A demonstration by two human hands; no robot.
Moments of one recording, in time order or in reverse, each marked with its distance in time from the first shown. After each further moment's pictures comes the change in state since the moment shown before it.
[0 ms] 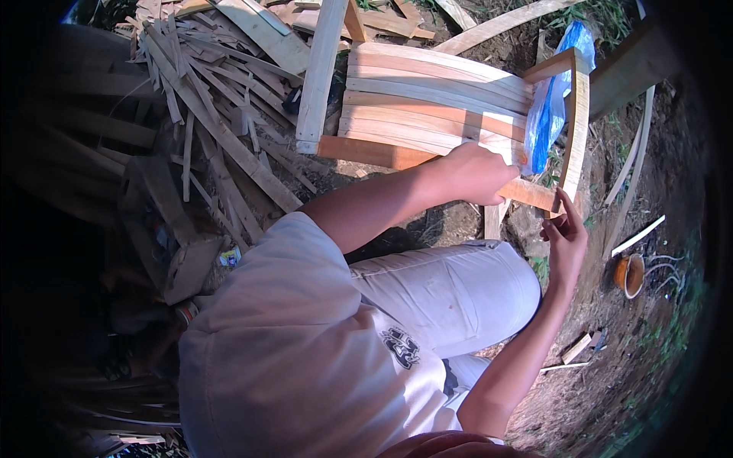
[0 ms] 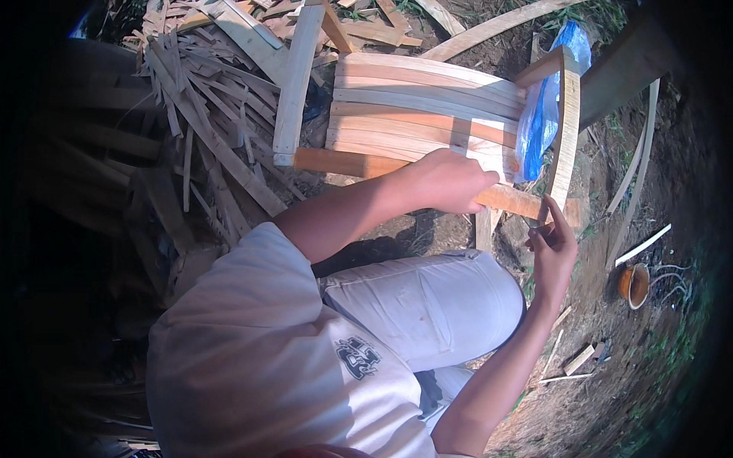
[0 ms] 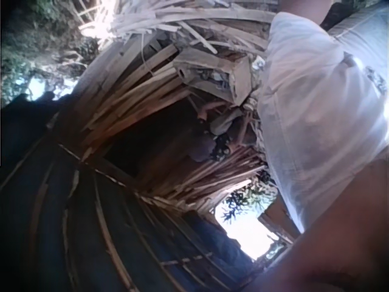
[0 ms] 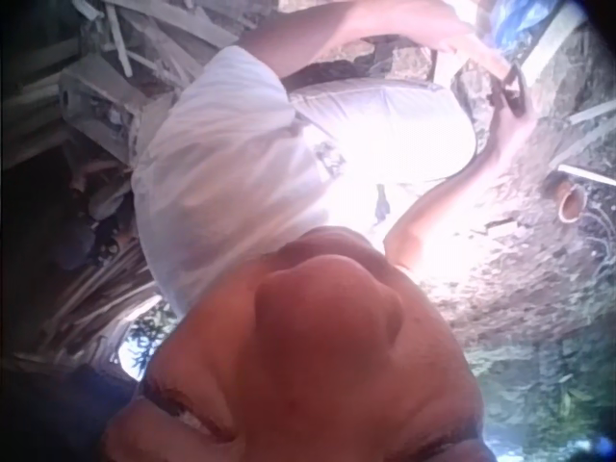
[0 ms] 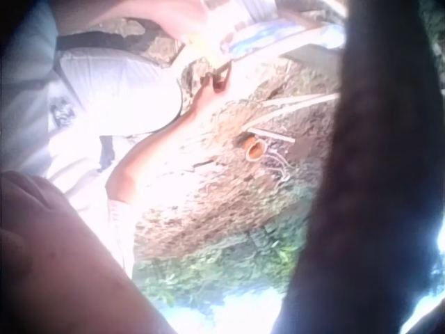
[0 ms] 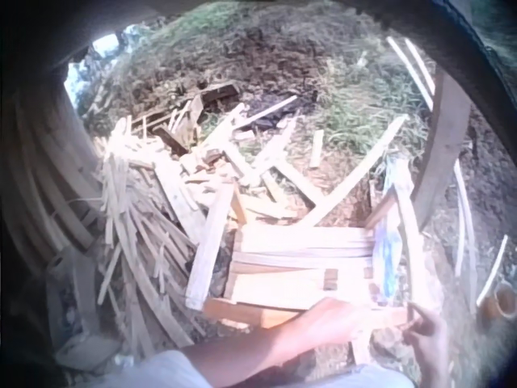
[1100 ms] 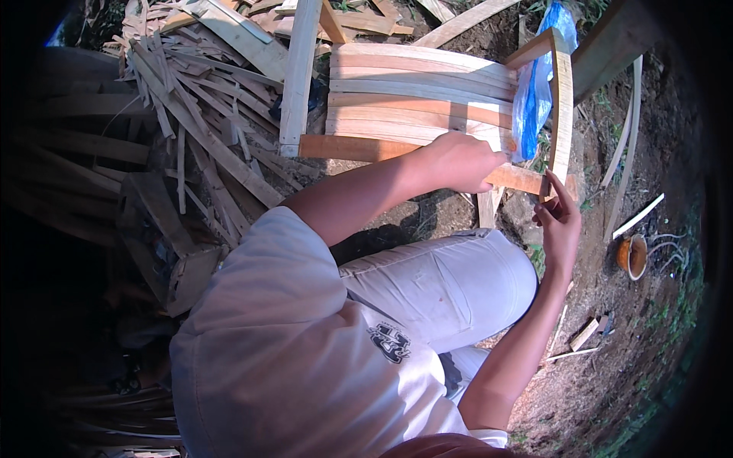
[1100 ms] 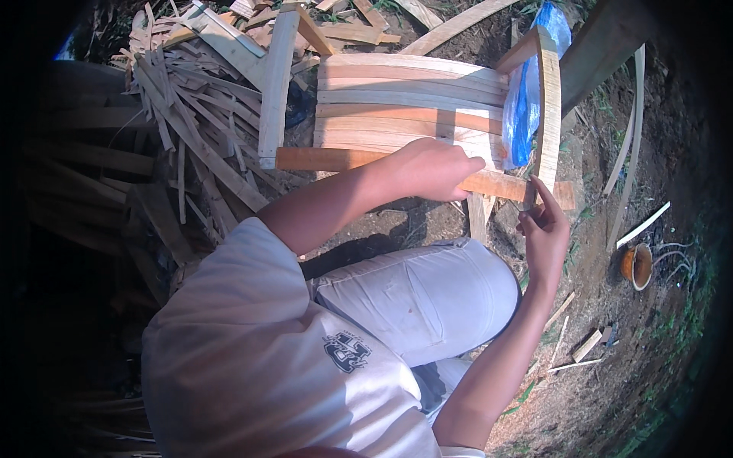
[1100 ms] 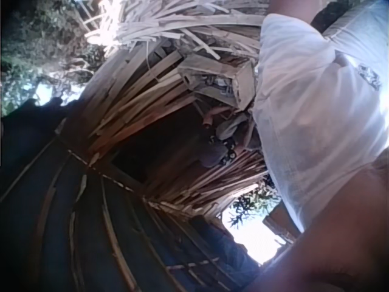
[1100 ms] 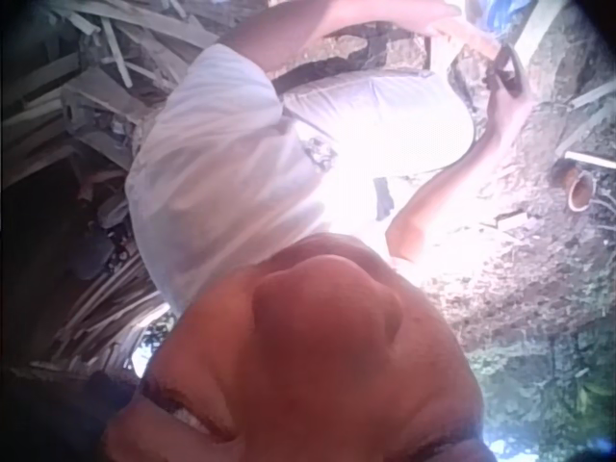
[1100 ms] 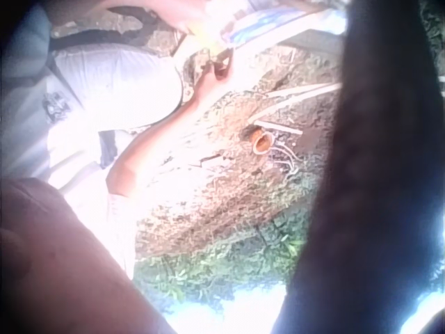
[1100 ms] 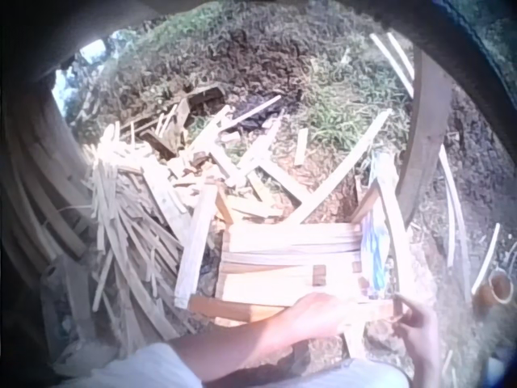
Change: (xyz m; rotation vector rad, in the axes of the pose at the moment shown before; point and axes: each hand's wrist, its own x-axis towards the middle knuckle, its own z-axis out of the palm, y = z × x) left_hand 0.006 -0.001 -0.002 0.013 -0.010 0.030; right_hand 0.002 0.000 -0.001 0.000 -0.014 0.020
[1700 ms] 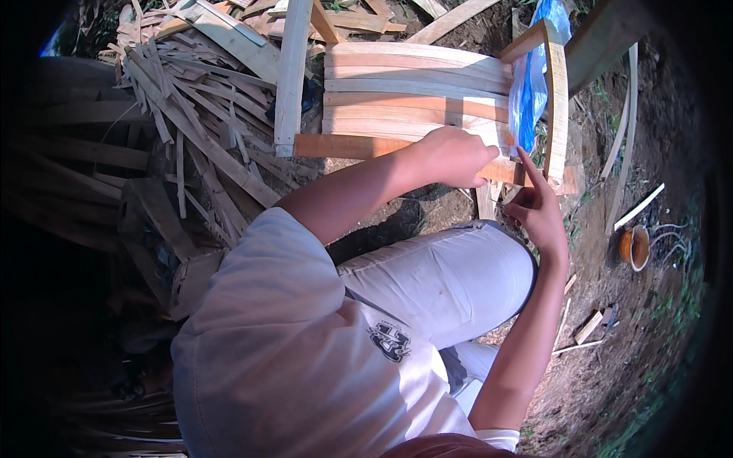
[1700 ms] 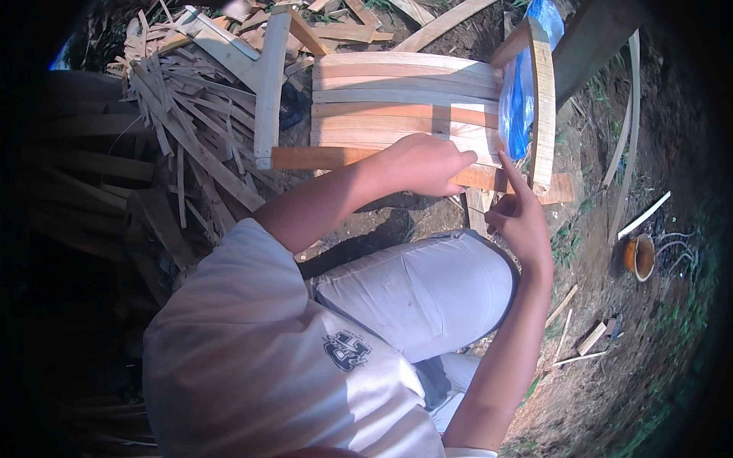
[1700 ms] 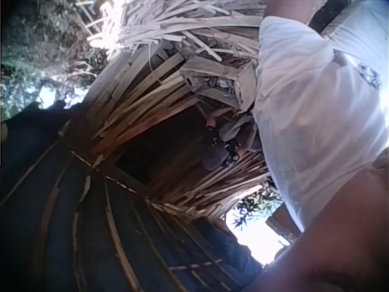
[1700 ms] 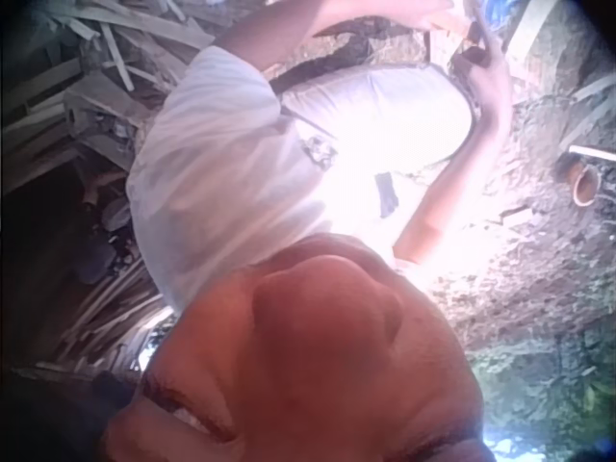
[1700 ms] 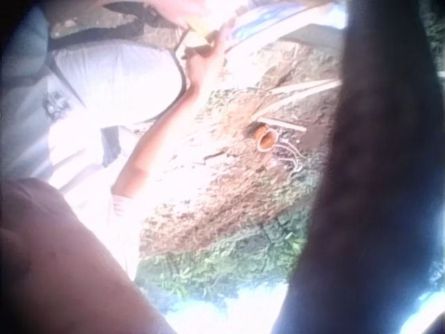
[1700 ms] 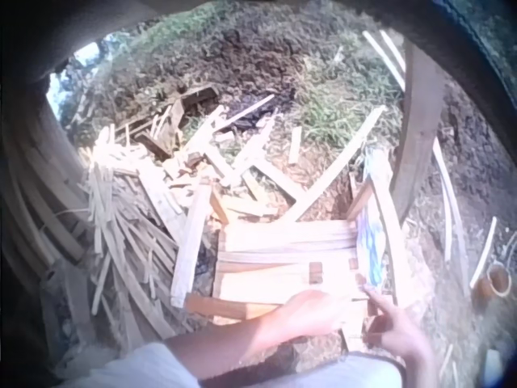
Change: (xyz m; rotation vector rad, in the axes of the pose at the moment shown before) left_hand 0.000 -0.002 0.002 0.018 -0.050 -0.001; right_hand -0.007 -0.031 0.017 -0.018 -0.351 0.046
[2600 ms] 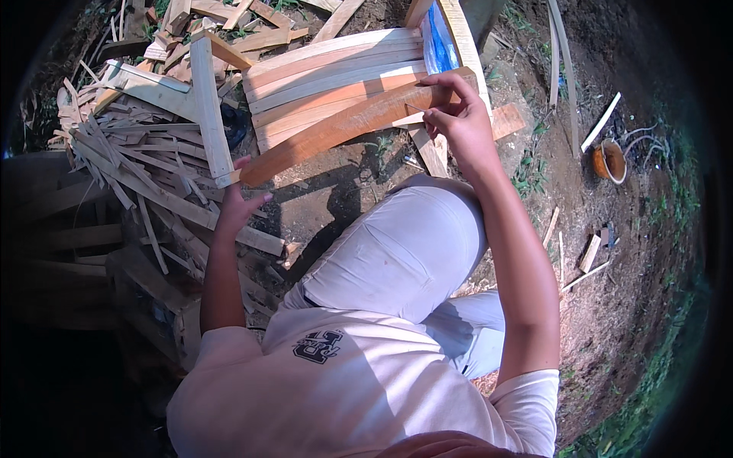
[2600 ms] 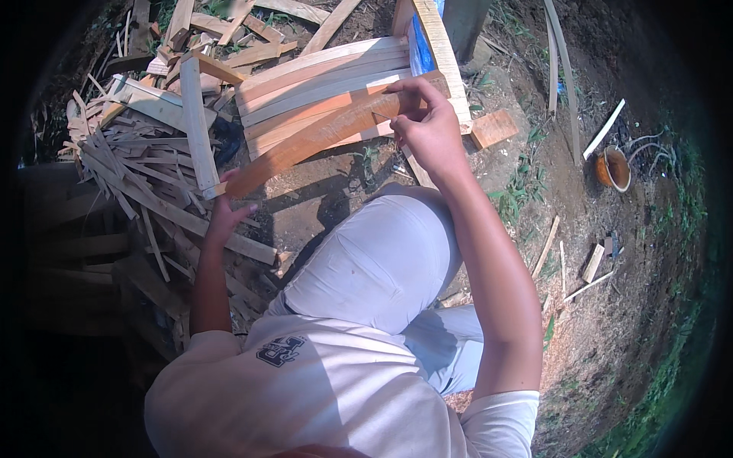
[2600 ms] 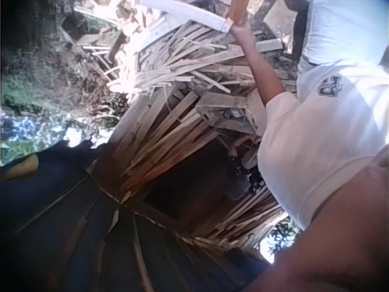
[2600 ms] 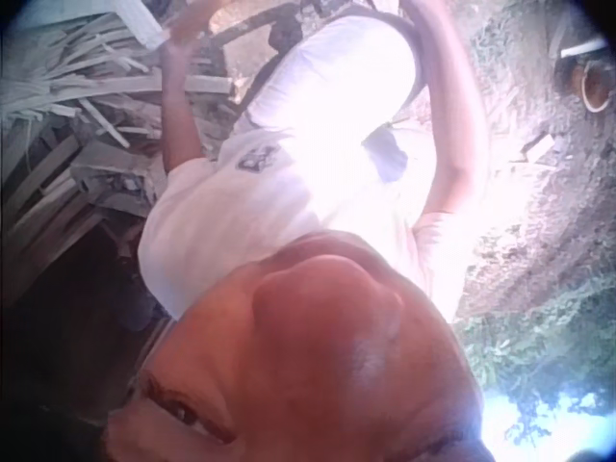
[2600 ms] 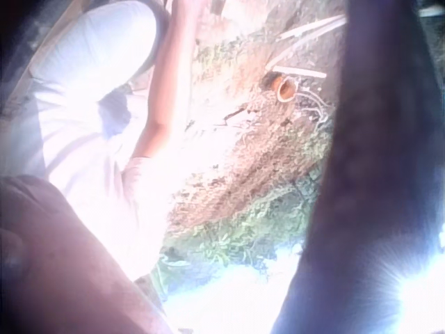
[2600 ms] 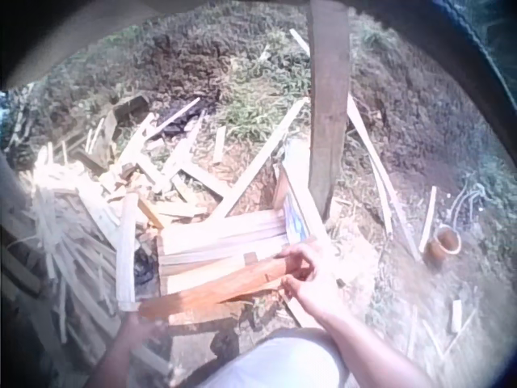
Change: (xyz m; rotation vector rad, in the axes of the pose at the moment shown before) left_hand -0.260 -0.139 0.065 -0.643 0.493 -0.543; right_hand 0.032 -0.020 0.020 0.413 0.178 -0.288
